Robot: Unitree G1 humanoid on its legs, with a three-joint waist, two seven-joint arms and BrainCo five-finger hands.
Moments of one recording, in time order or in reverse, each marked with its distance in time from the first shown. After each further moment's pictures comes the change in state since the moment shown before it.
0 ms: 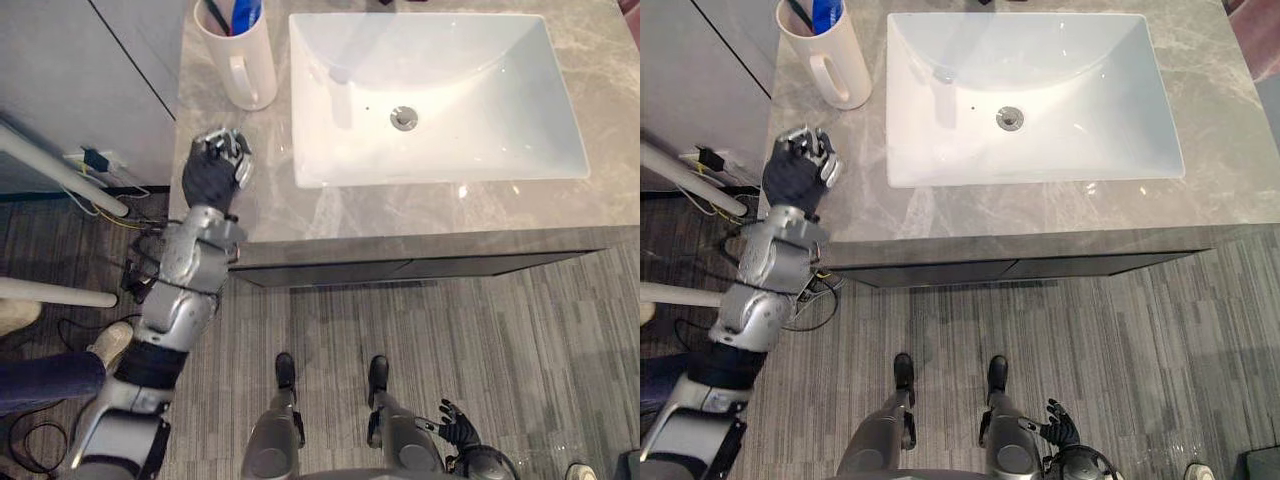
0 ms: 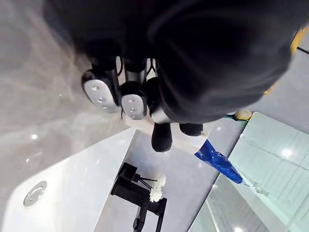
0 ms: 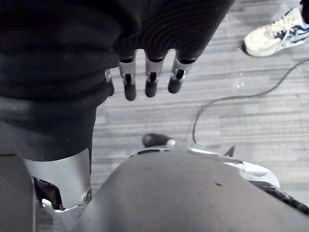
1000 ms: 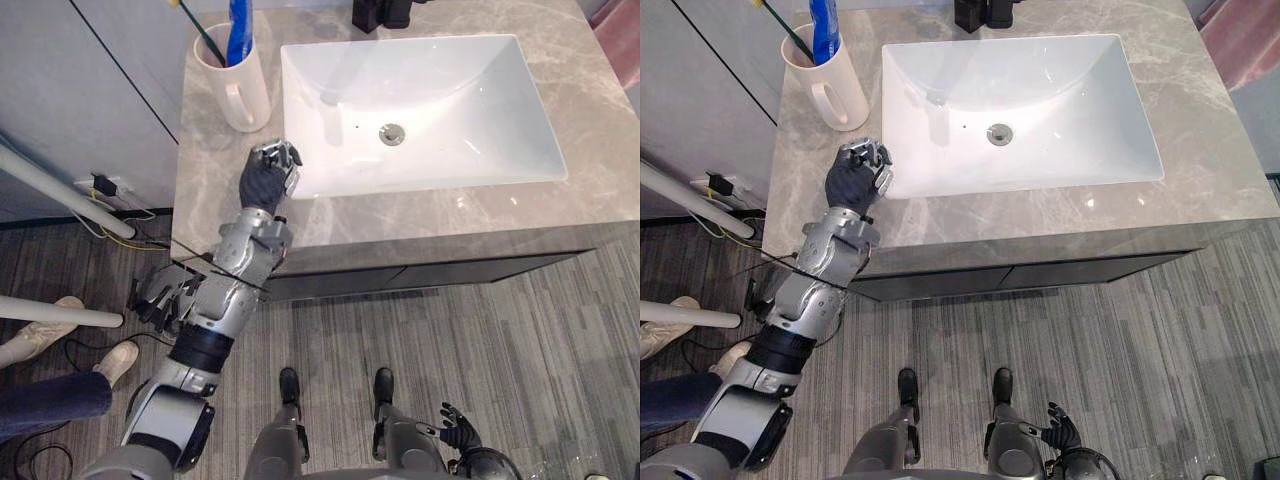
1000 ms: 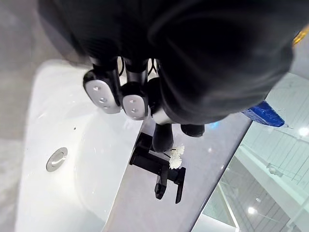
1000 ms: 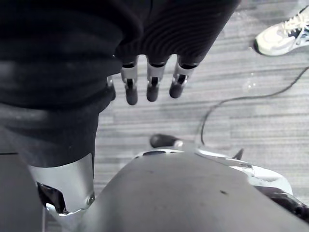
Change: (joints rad) left arm -0.321 -0.163 -0.105 0.305 0.132 0.042 0.010; right arm 0.015 0.003 0.000 -0.003 -0.022 -0.002 0.009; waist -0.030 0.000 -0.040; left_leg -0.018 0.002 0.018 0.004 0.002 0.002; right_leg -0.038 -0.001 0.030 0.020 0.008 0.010
